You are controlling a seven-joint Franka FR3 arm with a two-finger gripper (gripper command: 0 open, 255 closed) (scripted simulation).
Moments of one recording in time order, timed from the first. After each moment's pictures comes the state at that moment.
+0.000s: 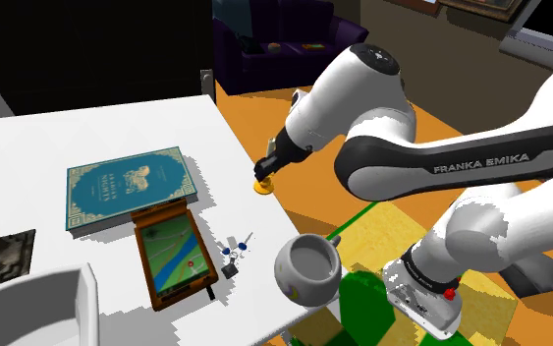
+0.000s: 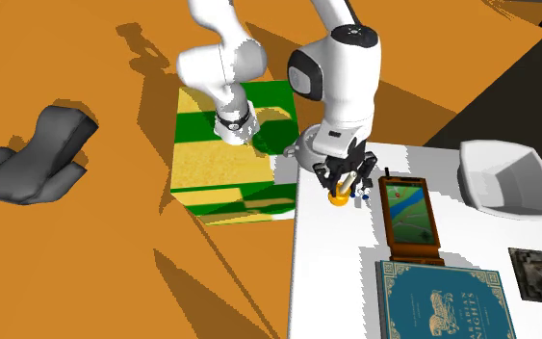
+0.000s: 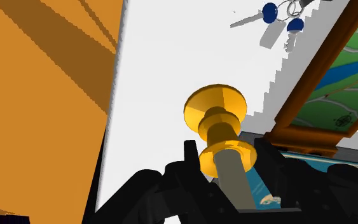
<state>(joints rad) 0.12 -0.56 0.57 -2.65 0.22 2.56 0.40</state>
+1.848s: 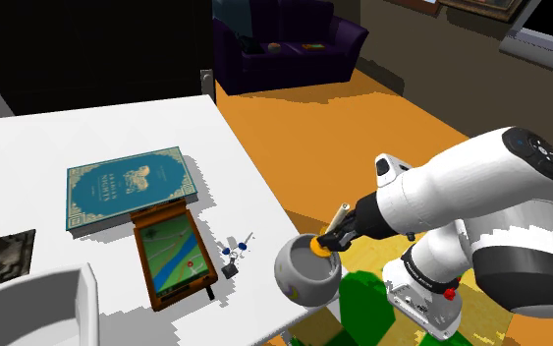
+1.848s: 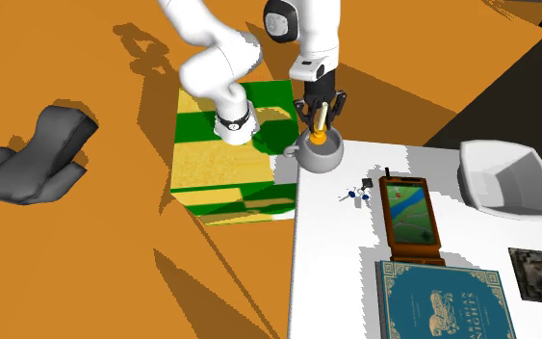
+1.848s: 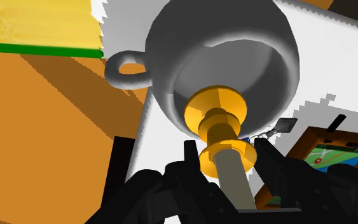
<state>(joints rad) 0.57 -1.20 0.67 -3.00 0.43 2.22 0.64</state>
